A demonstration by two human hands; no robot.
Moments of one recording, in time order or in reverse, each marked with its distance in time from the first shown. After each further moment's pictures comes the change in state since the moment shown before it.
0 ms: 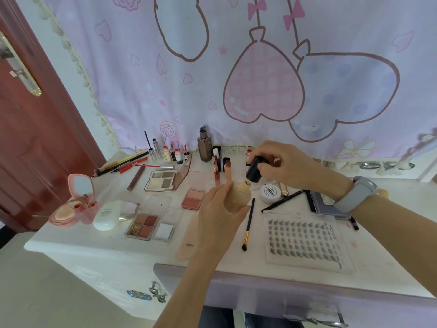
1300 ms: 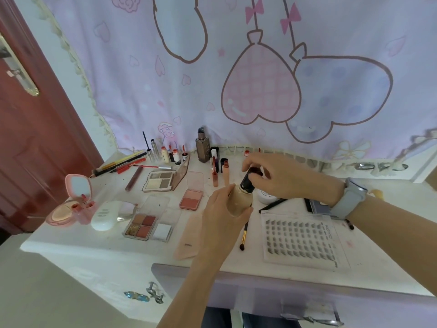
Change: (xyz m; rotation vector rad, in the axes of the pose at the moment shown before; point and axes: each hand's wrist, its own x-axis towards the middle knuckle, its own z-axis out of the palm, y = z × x) left_hand -0.006 0.013 0.002 -0.063 -0.053 -0.060; right_hand -0.006 -0.011 0.007 -0.354 -0.115 0.033
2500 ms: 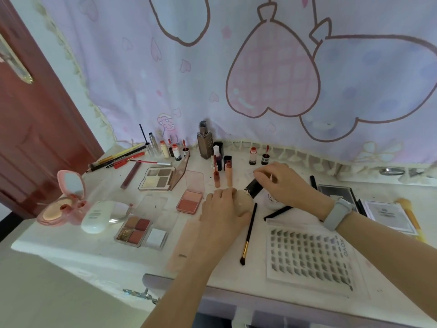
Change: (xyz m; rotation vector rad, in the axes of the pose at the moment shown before) left_hand 0.044 -0.022 0.019 0.452 -0.159 -0.061; right_hand 0.040 0.071 0.067 0.288 0.108 0.146
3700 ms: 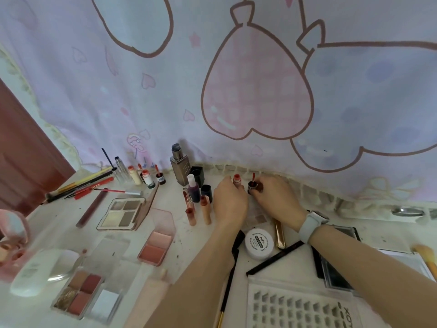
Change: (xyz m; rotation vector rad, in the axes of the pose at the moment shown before) left_hand 0.141 0.050 0.060 -0.254 0.135 -0.327; right_hand 0.075 0.066 0.005 -0.242 0.152 0.145
